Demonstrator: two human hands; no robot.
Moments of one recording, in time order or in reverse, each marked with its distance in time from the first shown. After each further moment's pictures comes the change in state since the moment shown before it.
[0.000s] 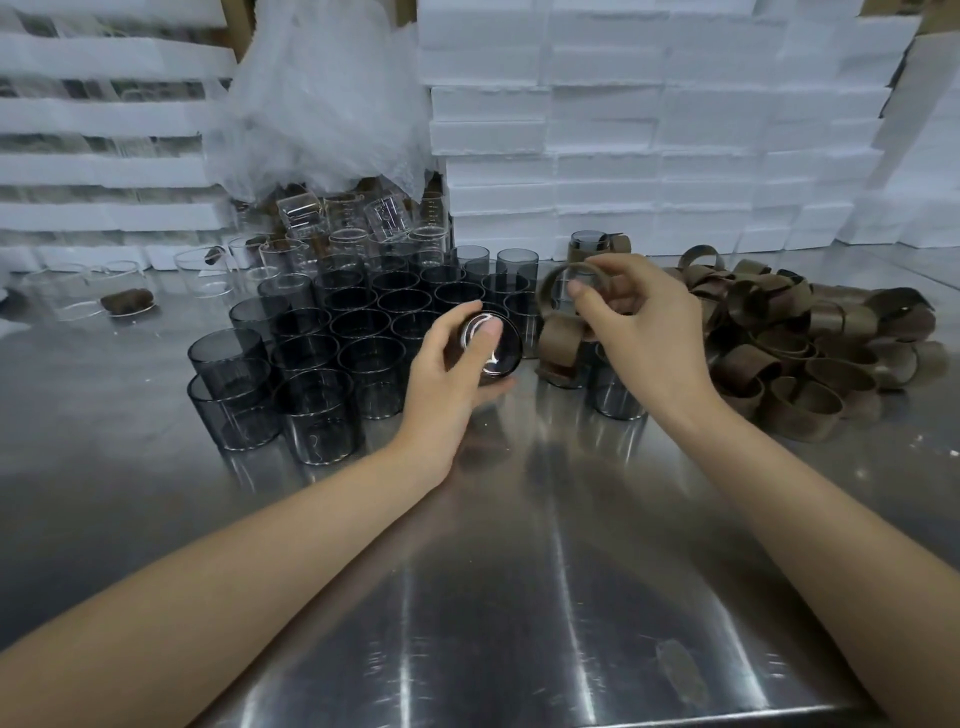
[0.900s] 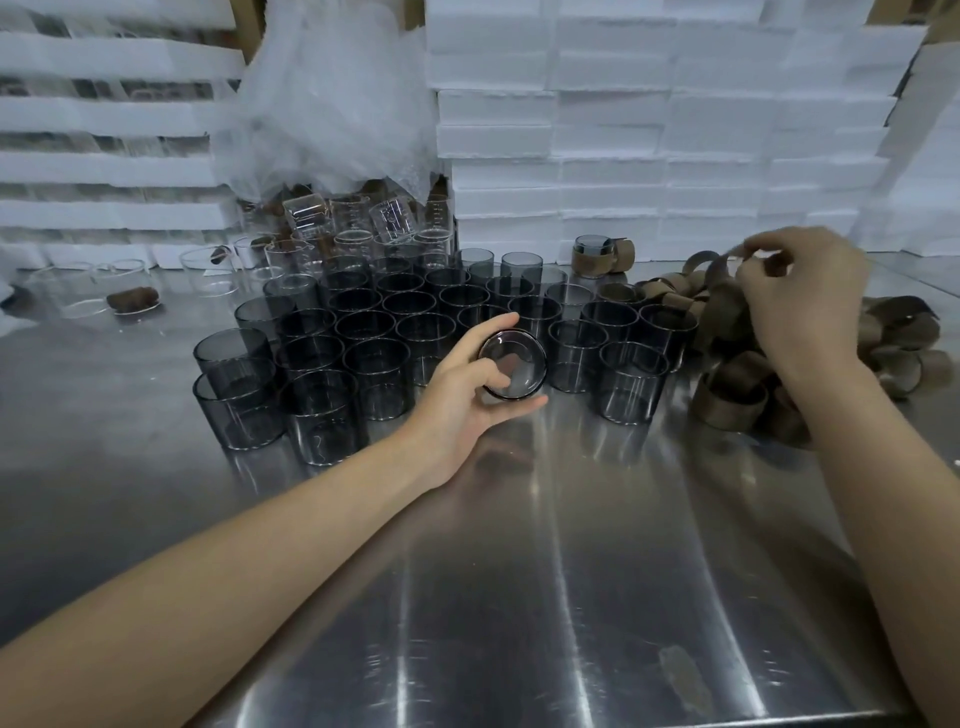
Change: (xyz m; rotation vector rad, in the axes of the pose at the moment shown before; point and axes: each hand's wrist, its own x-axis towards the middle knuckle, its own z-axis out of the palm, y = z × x) left_hand 0.005 -0.004 -0.004 -0.219 -0.228 -0.211; right_hand 0.056 0.049 -0.082 -0.526 0.264 -0.107
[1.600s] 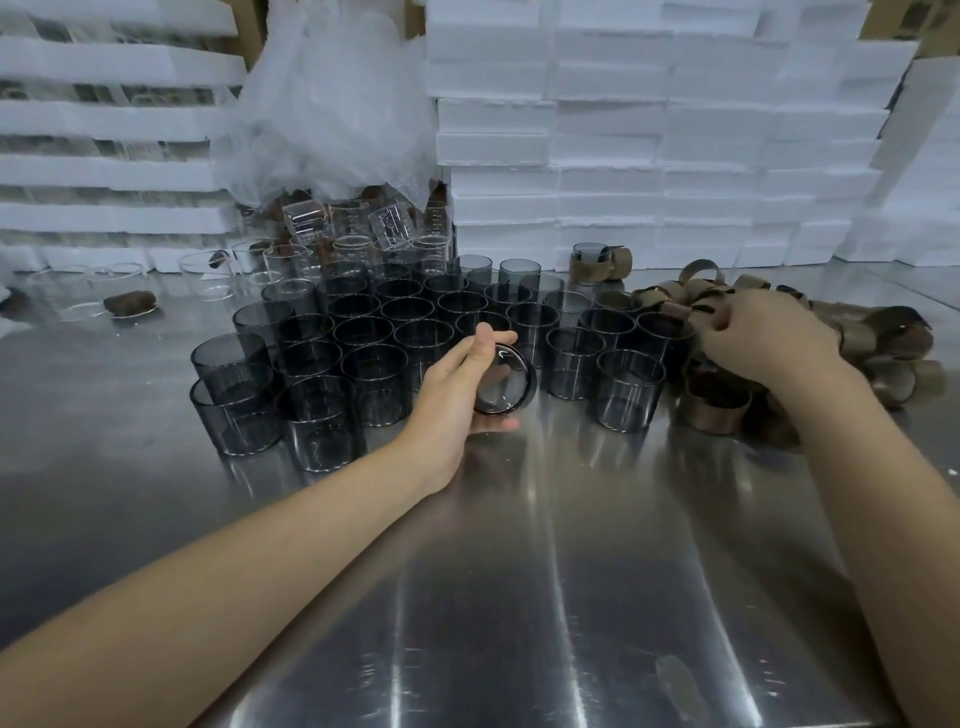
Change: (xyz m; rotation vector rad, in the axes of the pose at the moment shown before) left_hand -0.007 0.006 0.009 0.278 0.155 0.049; right_hand -0.004 -0.013 -0.001 -0.492 -0.603 0.184
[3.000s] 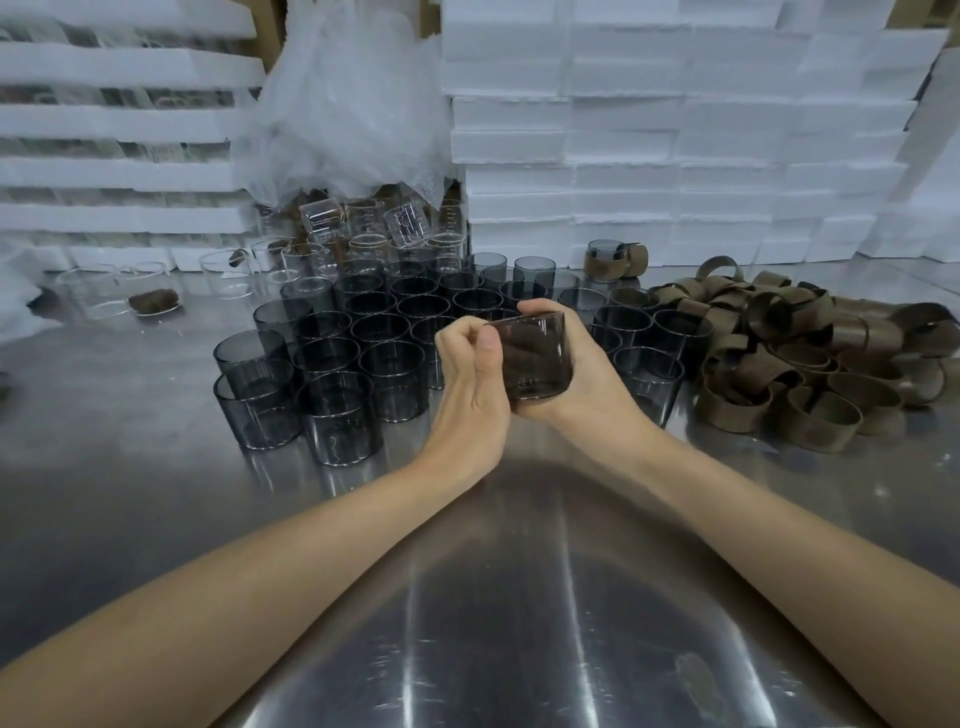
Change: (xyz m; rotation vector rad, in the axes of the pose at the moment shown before) left_hand -0.004 -0.013 -0.001 0.498 0.093 0.383; right_hand -0.079 -0.106 0.060 1.310 -0.296 -0.574
